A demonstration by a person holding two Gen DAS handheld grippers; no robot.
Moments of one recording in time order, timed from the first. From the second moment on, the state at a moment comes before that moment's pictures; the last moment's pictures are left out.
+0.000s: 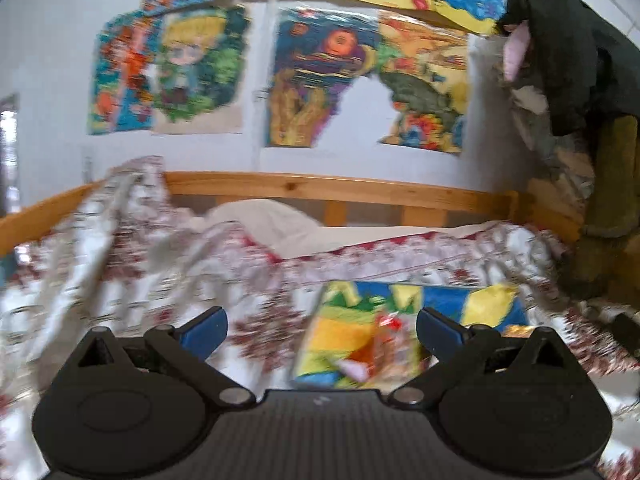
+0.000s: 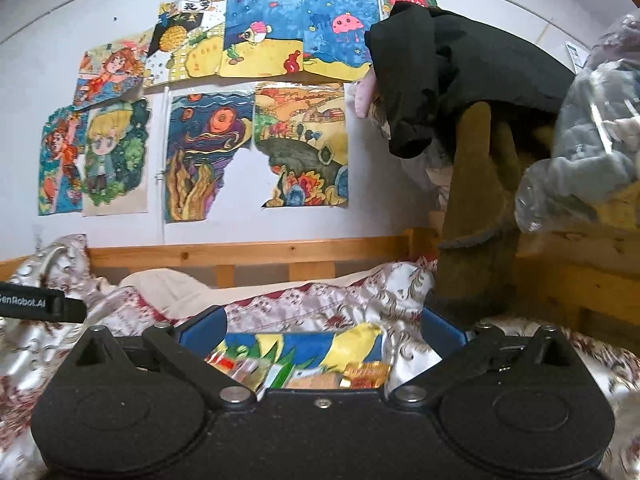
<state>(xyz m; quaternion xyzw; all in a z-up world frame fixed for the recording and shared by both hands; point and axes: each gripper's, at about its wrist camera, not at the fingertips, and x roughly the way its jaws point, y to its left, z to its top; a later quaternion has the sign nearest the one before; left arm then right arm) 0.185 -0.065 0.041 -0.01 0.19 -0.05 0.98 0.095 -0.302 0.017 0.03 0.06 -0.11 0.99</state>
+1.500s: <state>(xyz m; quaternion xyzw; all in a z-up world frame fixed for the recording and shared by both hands) 0.048 -0.013 0.017 0.05 0.27 0.00 0.96 -0.019 -0.240 -0.005 0.03 0.19 -0.11 0.98</state>
